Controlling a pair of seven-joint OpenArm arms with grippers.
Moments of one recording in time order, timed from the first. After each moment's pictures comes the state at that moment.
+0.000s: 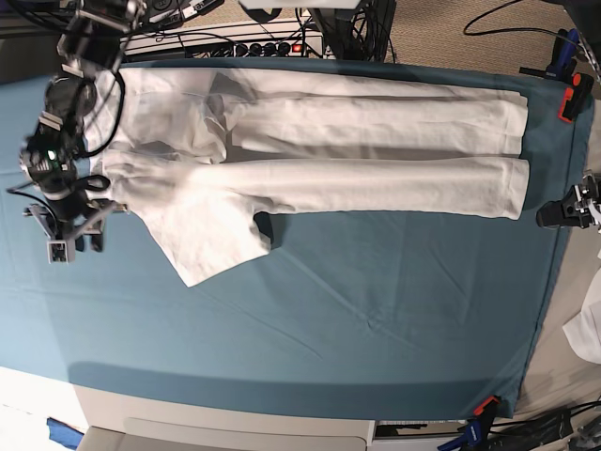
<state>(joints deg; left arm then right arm) -13.9 -41.3 -18.0 49.8 -82.8 -43.3 81.2 4.6 18.3 27.7 87.7 9.9 26.8 -40.2</state>
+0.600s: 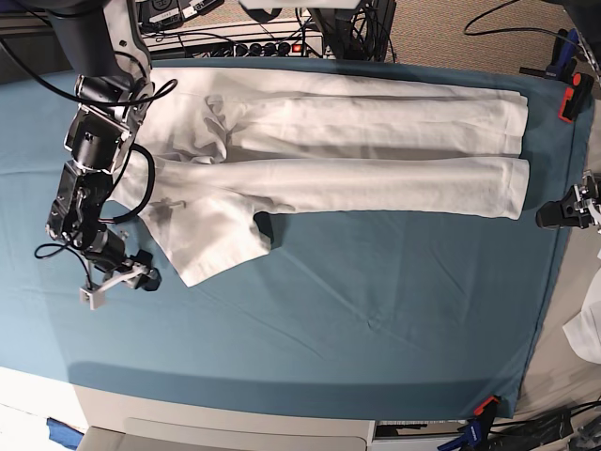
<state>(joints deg) -13.9 -41.3 -18.1 49.9 -82.8 -43.3 81.0 30.2 17.8 24.2 45.6 21.9 29.9 -44.6</state>
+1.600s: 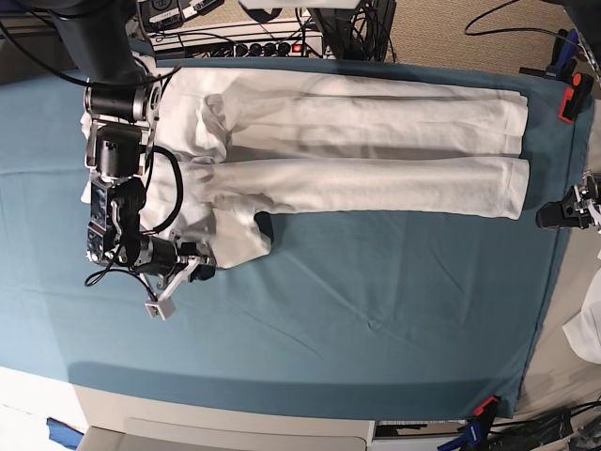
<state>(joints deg) -13.9 -41.3 -18.1 49.9 -82.9 -43.3 80.9 29.6 15.0 7.4 49.8 29.5 31.7 -55.5</state>
